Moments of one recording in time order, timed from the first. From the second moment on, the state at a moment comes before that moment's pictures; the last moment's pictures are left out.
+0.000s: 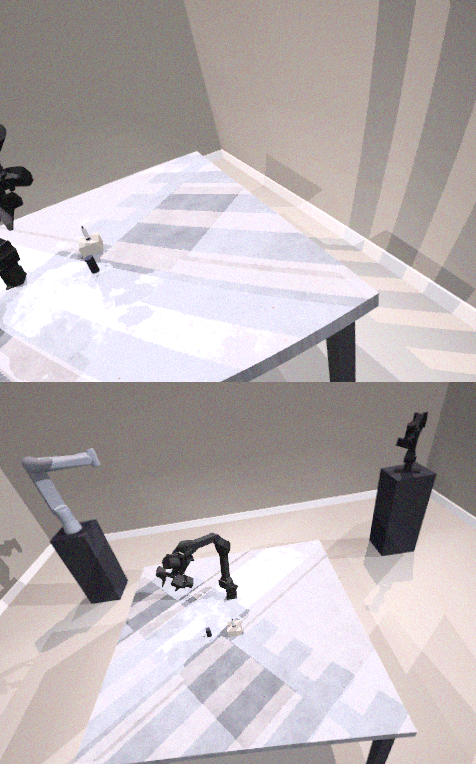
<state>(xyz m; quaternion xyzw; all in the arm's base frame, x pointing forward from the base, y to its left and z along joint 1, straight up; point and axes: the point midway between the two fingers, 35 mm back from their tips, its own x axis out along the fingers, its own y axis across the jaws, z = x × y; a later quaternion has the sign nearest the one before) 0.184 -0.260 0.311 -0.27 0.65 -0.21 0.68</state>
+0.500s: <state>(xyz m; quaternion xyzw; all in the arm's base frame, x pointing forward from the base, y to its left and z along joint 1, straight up) 0.214 -0.258 0.275 -0.23 0.66 -0.19 0.69</state>
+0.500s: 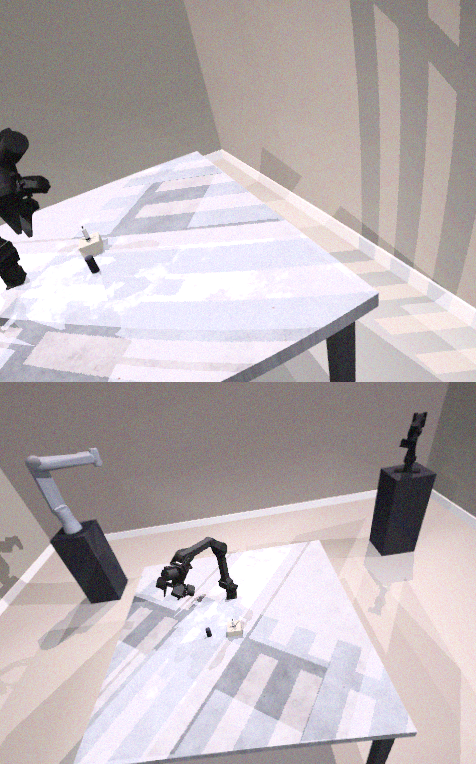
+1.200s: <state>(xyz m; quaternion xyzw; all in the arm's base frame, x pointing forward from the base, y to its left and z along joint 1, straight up) 0.252 -0.247 0.225 -0.16 0.68 -0.15 0.69</state>
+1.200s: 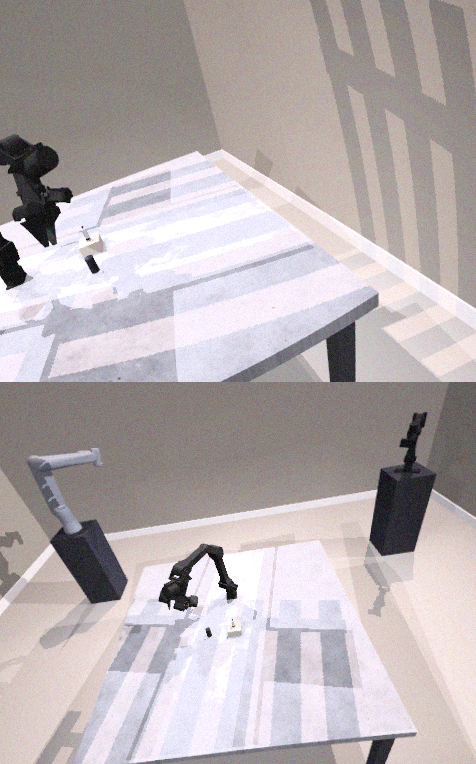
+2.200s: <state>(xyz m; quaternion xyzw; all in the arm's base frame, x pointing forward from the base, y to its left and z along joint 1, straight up) 0.291 -0.211 0.163 -0.08 0.71 -0.10 0.69</state>
